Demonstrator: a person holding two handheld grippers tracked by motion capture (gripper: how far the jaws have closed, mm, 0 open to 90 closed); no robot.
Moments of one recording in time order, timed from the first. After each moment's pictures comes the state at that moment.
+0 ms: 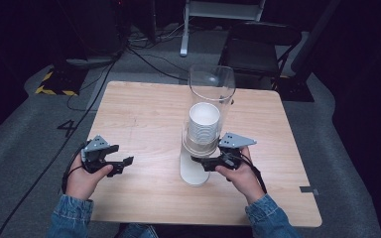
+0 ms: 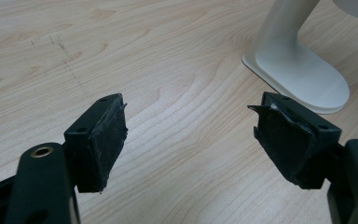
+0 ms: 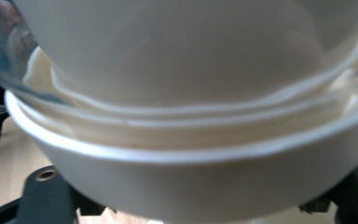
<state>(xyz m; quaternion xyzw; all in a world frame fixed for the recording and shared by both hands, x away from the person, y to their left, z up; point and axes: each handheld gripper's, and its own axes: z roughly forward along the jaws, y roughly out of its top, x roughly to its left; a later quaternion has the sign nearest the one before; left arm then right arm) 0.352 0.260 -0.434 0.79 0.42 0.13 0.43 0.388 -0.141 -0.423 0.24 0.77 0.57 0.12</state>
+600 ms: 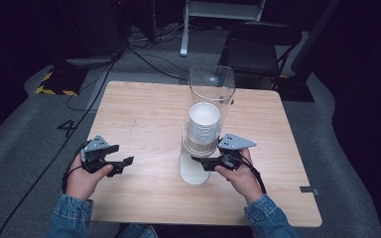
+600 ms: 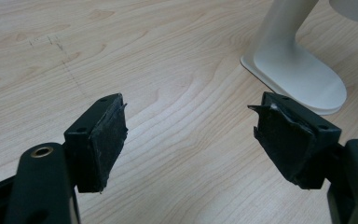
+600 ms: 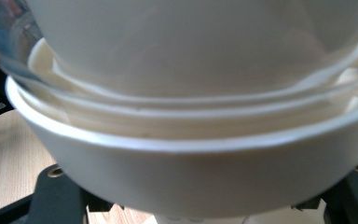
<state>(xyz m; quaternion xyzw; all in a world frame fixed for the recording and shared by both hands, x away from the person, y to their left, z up) 0.352 0.260 -0.434 0.78 0.42 0.13 0.44 0.386 -0.141 -0.426 0.24 0.77 0.57 0.14</state>
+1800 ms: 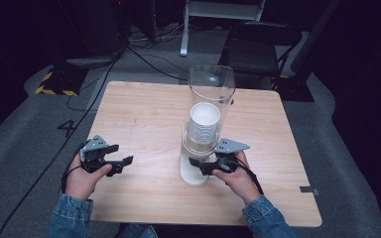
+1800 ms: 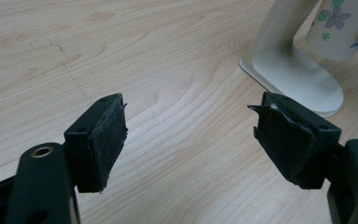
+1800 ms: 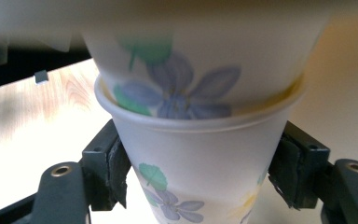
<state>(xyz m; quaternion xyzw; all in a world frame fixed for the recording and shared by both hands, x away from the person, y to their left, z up) 0.352 0.261 -0.433 0.78 0.42 0.13 0.44 0.390 -0.138 -0.453 0.24 0.79 0.55 0.12</state>
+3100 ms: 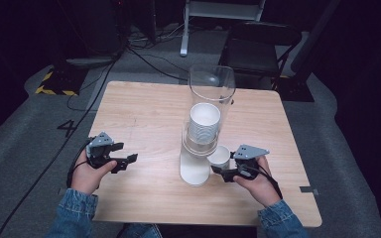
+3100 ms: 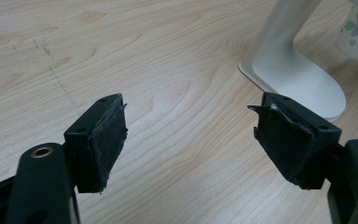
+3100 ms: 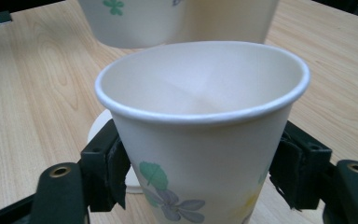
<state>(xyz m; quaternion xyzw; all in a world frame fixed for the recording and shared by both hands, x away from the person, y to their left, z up) 0.367 0.252 -0.438 0.79 0.42 0.11 0.44 0.374 -0.198 -0.451 0.26 0.83 0.47 0.15</state>
